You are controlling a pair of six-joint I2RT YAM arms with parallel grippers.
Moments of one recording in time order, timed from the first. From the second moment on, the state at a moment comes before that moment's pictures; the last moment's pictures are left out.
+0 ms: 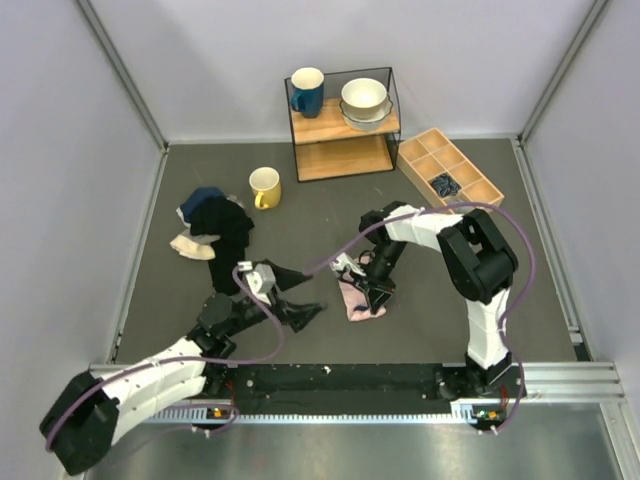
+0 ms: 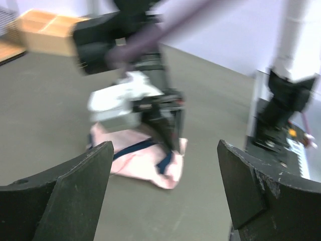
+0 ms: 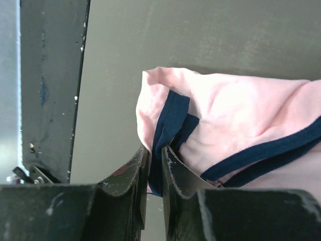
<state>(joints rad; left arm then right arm) -0.66 0.73 0.04 0.82 0.40 -0.32 0.64 1.97 1.28 -1.14 -0.75 -1.20</state>
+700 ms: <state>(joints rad) -1.22 1.47 0.44 0.55 0.07 0.36 0.61 2.10 1.38 -1.30 -0.81 -1.20</state>
